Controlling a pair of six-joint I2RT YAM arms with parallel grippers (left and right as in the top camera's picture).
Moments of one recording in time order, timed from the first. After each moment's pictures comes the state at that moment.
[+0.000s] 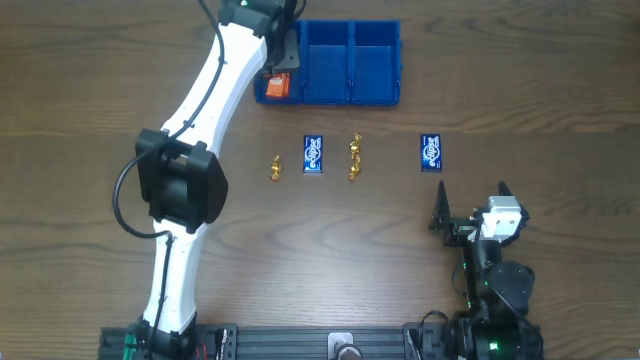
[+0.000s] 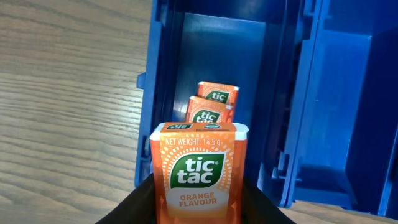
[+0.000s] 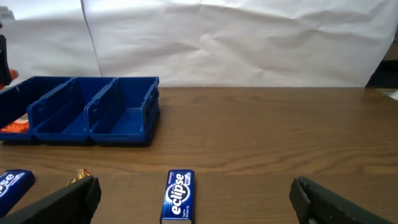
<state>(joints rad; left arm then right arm) -0.37 2.37 2.31 -1.17 -0.16 -0.43 0.01 0.01 0.01 -0.08 0.02 0.01</state>
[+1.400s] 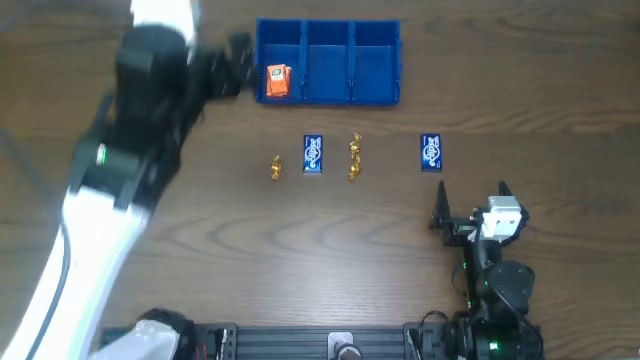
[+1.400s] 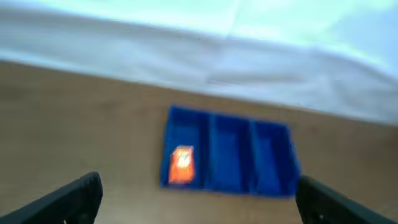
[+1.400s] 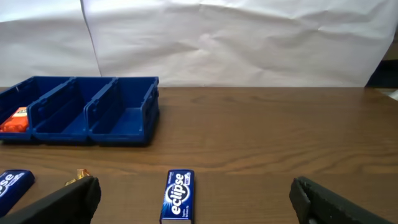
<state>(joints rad) -0.35 1.27 1.37 -0.56 -0.13 -0.39 0.01 0.01 0.01 -0.07 0.02 0.01</state>
